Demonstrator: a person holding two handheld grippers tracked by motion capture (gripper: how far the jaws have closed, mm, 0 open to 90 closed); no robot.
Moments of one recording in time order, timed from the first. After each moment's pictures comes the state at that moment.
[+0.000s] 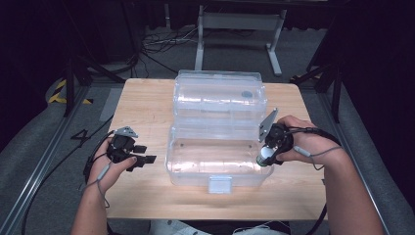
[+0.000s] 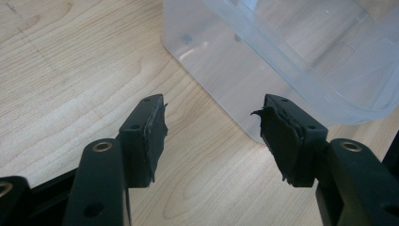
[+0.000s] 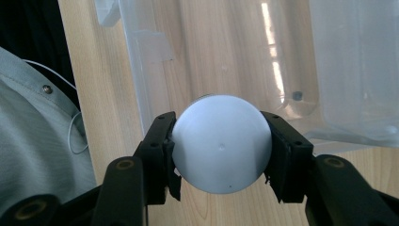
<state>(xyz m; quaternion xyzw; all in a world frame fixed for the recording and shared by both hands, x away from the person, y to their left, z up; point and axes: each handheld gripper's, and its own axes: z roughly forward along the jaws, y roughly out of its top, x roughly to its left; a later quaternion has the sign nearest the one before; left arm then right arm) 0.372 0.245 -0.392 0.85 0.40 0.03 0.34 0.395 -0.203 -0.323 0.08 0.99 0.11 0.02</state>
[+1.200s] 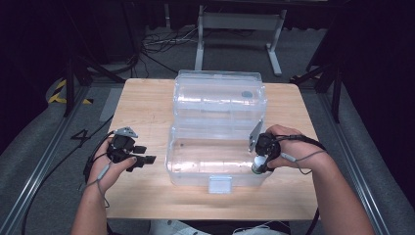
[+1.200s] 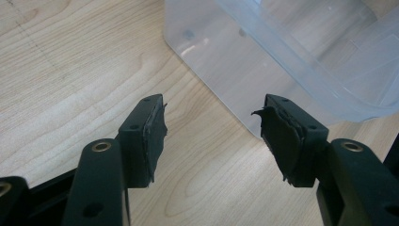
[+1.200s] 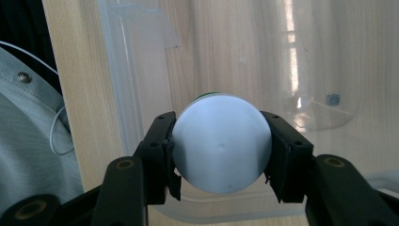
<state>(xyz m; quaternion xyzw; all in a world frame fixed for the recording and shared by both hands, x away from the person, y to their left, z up) 0.373 0.246 -0.395 0.85 0.40 0.03 0.34 0.401 -0.187 -0.366 0.06 1.00 0.07 -0.01</state>
